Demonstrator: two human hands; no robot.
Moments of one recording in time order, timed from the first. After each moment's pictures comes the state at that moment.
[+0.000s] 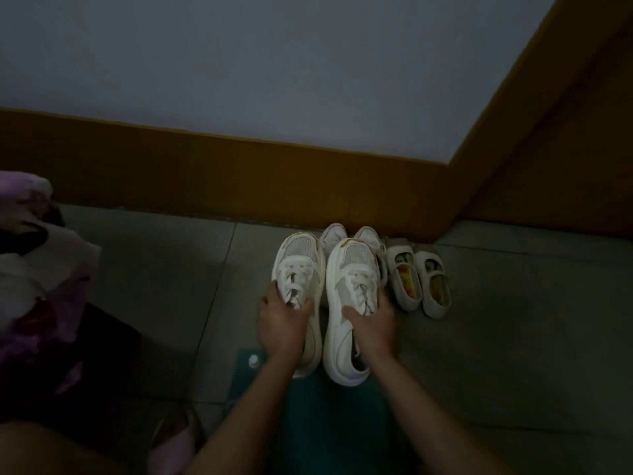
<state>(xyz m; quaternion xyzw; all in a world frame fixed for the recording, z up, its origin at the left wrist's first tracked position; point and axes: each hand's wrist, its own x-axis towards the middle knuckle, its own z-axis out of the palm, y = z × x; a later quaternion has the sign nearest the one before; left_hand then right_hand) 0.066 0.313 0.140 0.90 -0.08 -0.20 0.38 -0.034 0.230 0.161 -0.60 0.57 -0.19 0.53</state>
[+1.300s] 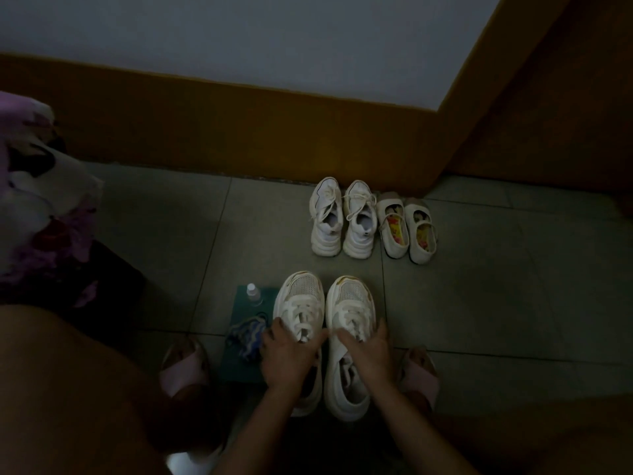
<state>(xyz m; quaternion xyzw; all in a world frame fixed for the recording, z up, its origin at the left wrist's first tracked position) -0.055 0.411 0.108 0.90 -0.07 -0.33 0.28 -0.148 0.317 0.096 -0.59 0.64 -0.07 0.49</state>
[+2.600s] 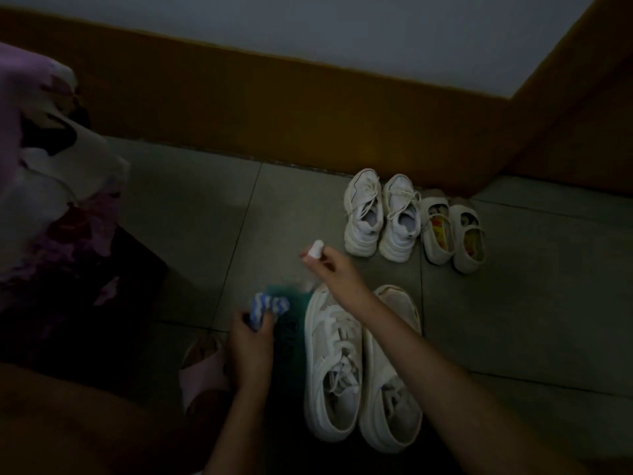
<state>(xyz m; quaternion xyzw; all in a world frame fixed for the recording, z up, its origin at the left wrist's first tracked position) 0.040 0.448 0.074 0.83 0.08 -0.18 0.52 0.015 0.291 0.121 -0.71 0.31 -0.04 0.64</state>
